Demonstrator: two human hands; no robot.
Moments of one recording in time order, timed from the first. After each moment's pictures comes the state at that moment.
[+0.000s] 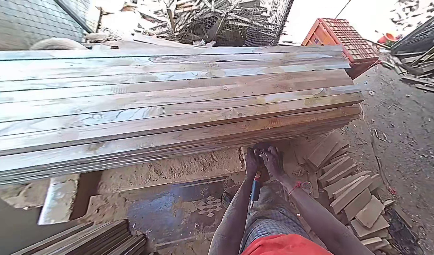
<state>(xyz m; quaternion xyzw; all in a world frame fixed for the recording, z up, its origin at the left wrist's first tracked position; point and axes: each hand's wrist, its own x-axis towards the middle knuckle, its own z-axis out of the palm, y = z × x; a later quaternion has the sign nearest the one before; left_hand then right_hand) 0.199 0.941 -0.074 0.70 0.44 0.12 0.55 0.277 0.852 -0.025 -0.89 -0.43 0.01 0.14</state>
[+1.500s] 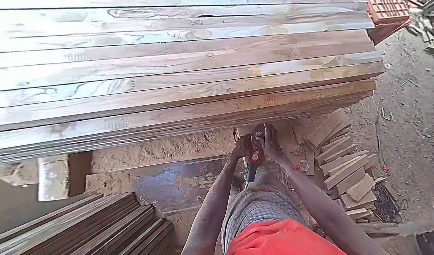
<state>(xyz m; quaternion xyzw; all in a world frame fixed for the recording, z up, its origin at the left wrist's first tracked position) 0.163 0.968 -0.116 0.77 0.20 -0.01 0.60 0.293 0.834 -0.051 -0.87 -0.43 0.14 0.22</state>
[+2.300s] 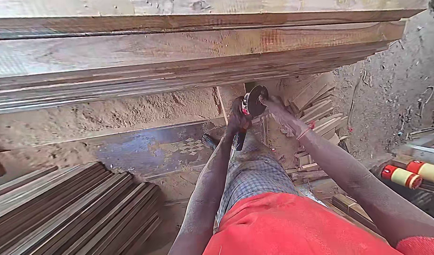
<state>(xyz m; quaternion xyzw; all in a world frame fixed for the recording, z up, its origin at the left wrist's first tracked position) 0.186 0.935 -0.027 0.65 0.34 -0.07 0.68 0.335 0.818 -0.007 -0.81 -0.02 0.52 0.28</state>
